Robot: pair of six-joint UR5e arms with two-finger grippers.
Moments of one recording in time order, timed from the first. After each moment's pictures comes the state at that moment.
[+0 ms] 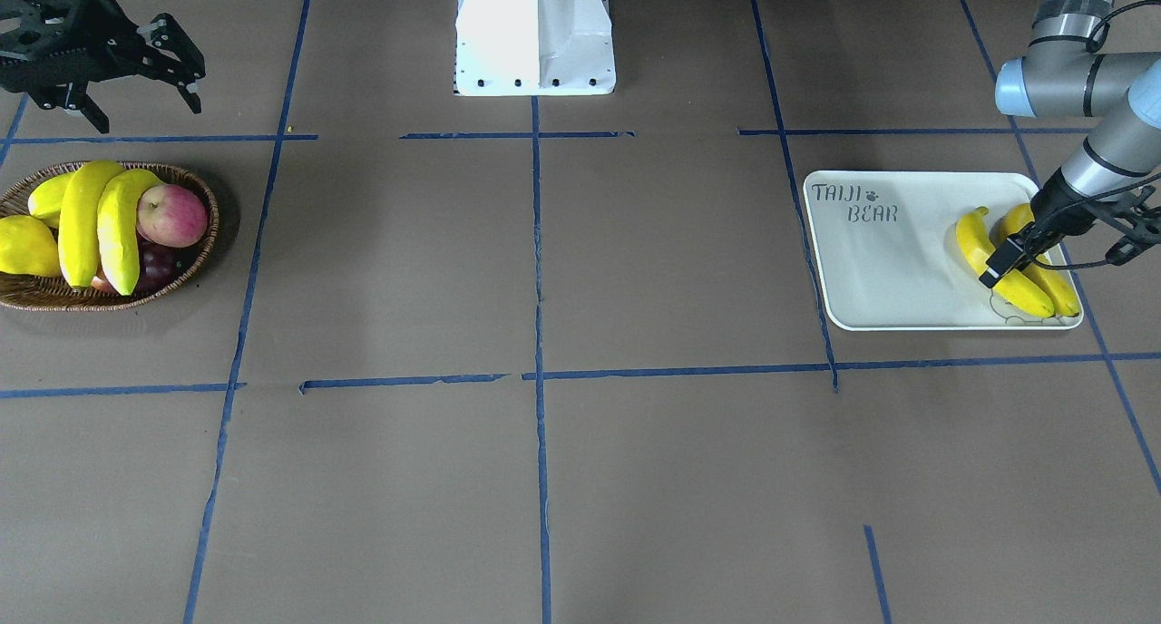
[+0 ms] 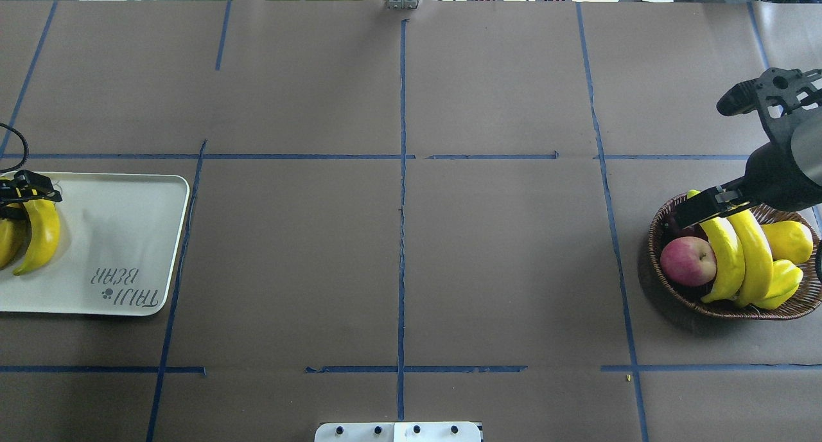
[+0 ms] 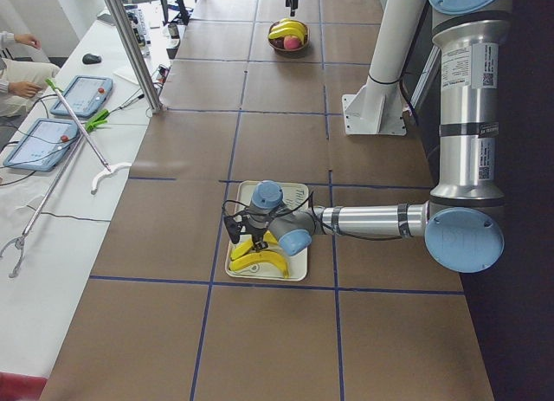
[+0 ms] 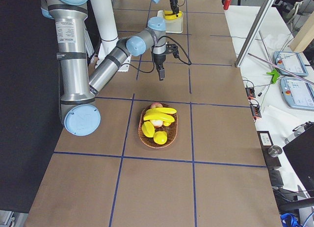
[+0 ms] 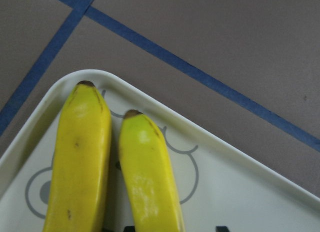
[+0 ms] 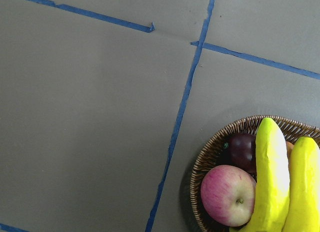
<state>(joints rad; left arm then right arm) -1.03 -1.49 -1.47 -2.49 -2.10 -1.27 0.90 -1.51 2.36 -1.83 2.11 0.59</state>
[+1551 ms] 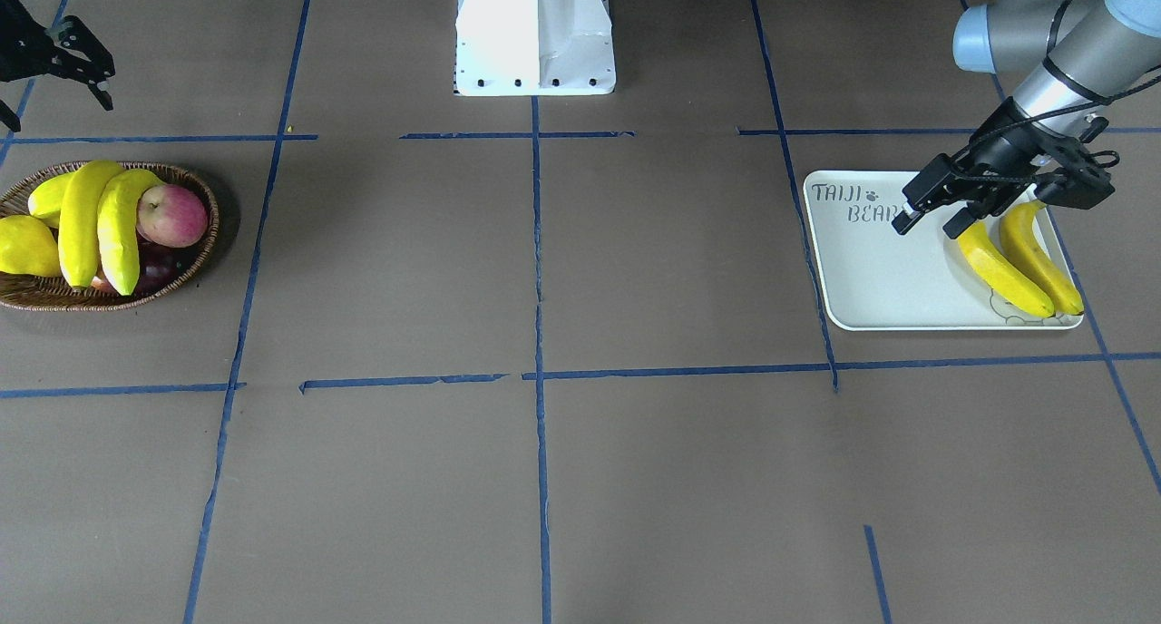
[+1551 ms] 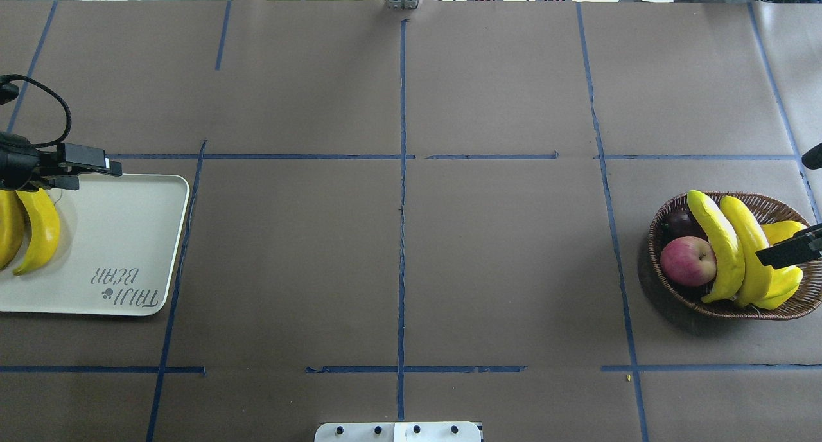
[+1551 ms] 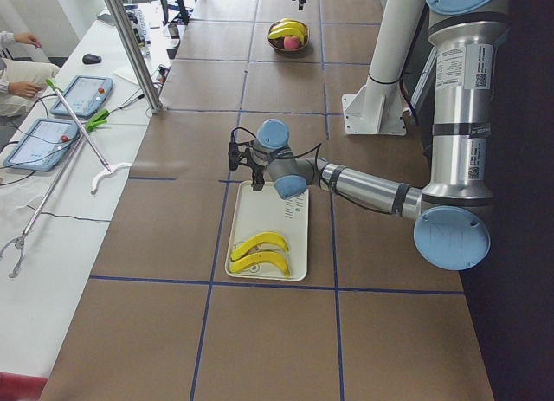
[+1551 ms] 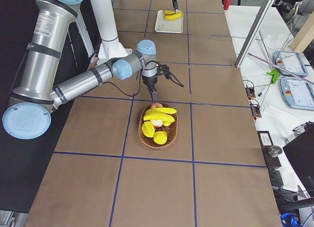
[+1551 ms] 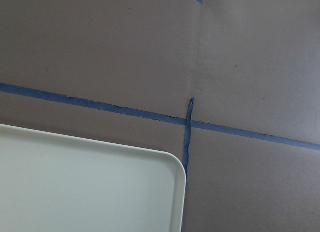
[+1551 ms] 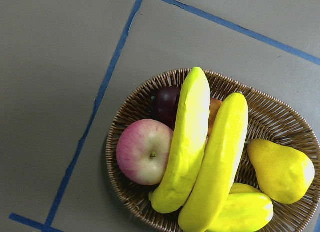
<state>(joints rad) -0.99 -1.53 -1.80 -2.41 -2.18 -1.22 0.96 -1.89 2.29 -1.43 2.10 0.44</state>
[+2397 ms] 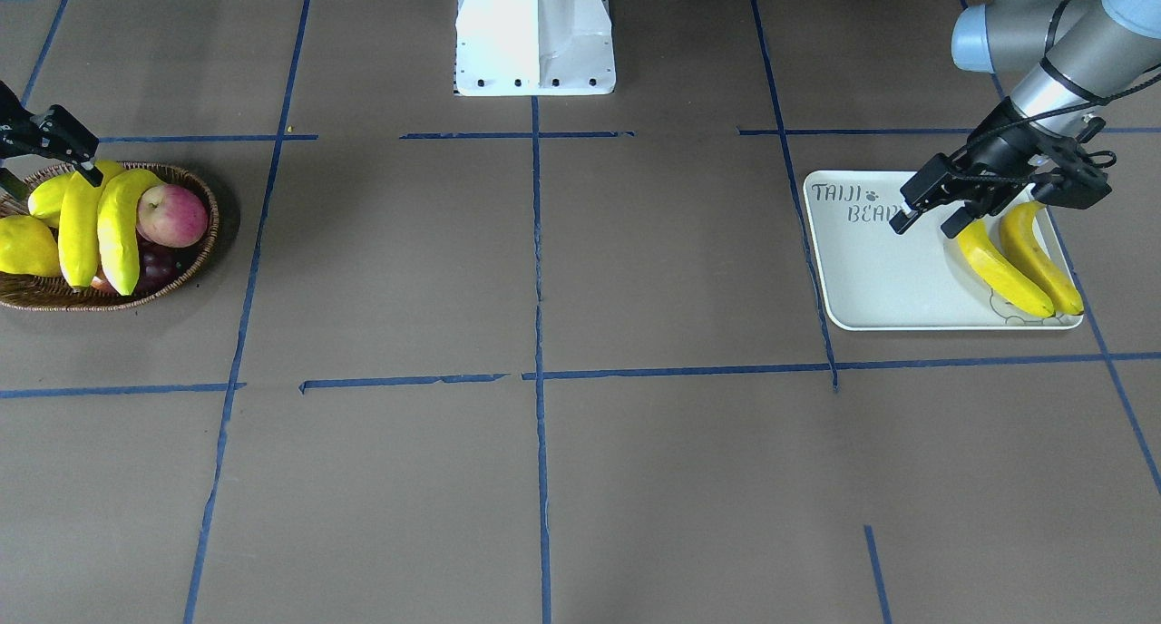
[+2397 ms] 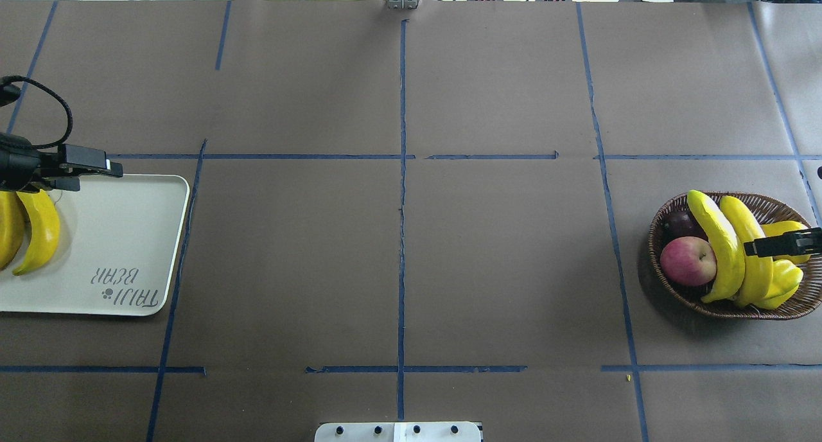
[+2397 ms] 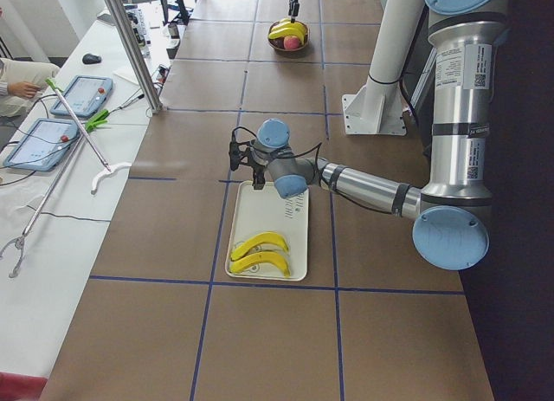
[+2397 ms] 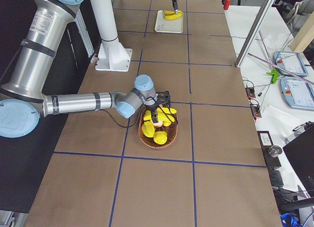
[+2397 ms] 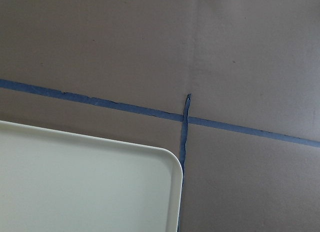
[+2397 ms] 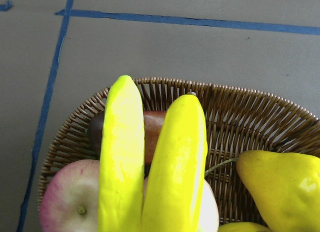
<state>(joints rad) -0.98 -1.53 -1.80 -2.41 -2.18 -1.22 0.95 -1.94 1.95 -0.84 2.10 0.79</state>
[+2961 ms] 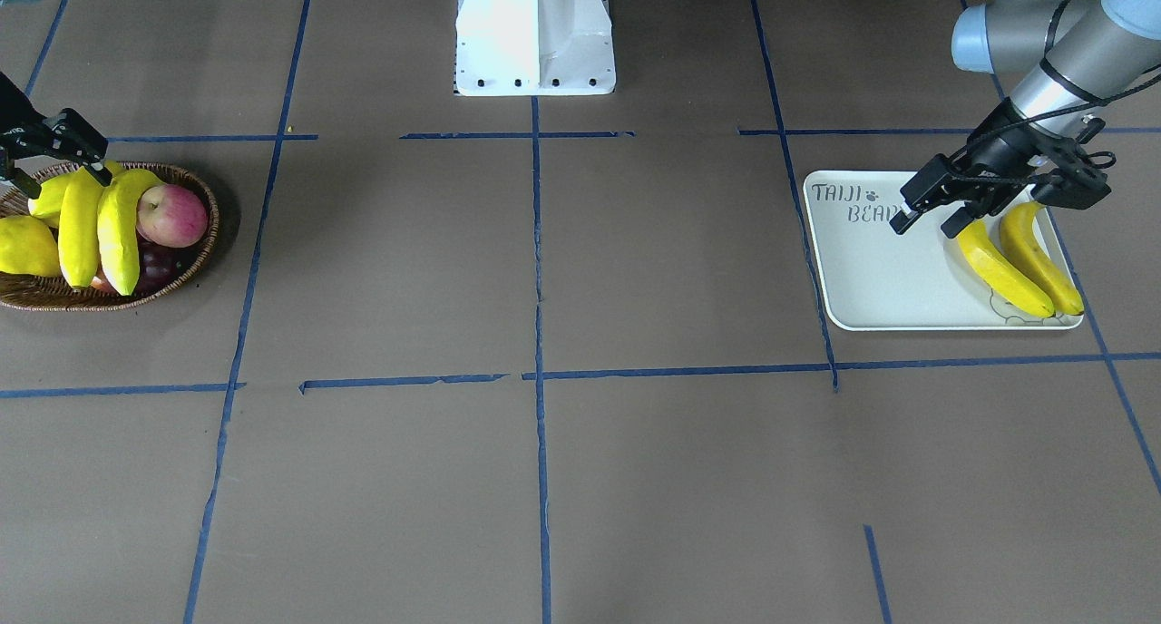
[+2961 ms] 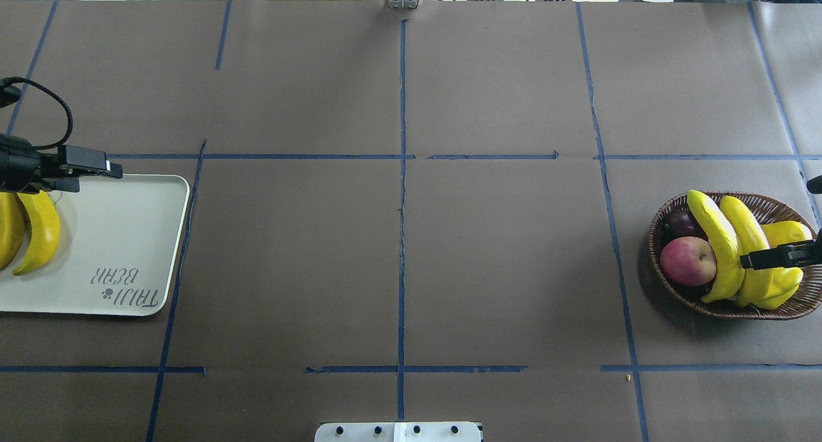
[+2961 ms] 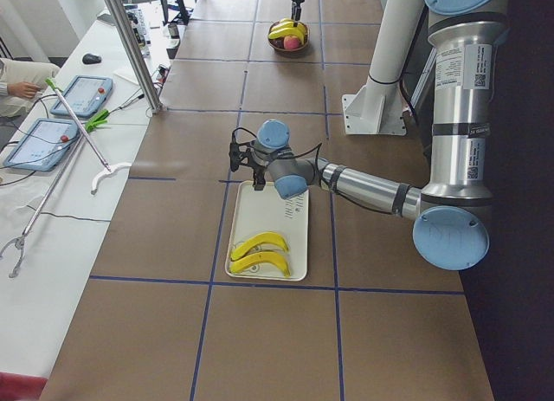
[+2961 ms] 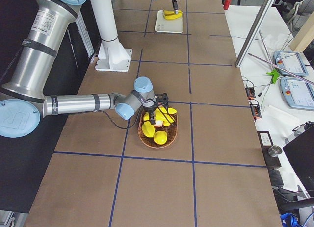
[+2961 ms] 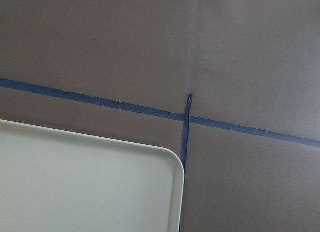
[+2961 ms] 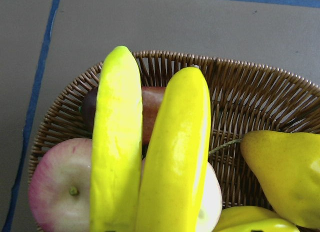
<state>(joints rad) -0.98 -1.53 -1.80 -2.41 -2.18 -1.22 0.91 -1.95 1.94 -0.84 2.10 0.79</state>
